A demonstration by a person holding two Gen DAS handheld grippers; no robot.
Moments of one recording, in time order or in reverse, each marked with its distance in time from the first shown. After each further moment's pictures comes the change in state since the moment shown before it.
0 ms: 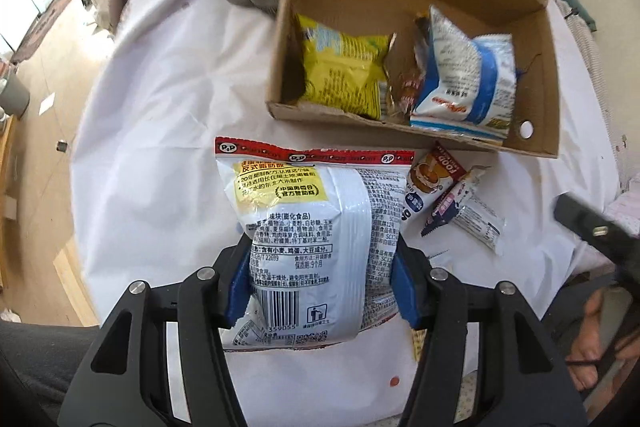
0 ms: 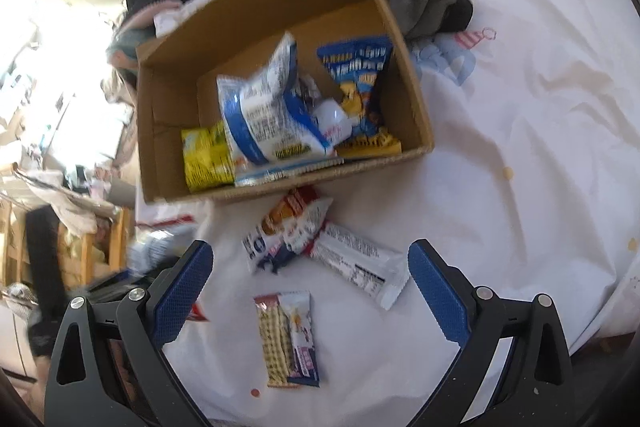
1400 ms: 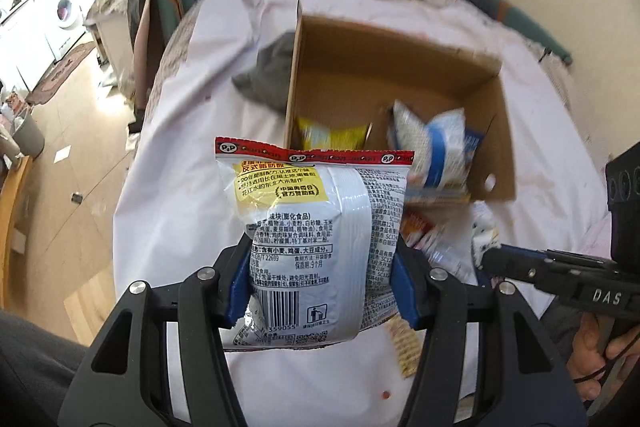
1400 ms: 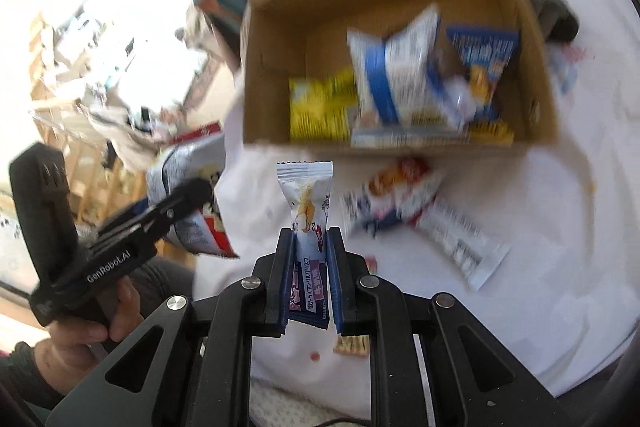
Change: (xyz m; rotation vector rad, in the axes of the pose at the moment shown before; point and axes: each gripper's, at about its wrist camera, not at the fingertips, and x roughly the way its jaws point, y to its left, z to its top) left arm -0.073 -0.014 0.007 0.036 -0.281 0.000; right arm -0.029 0.047 0.006 -0.153 -0.007 0.285
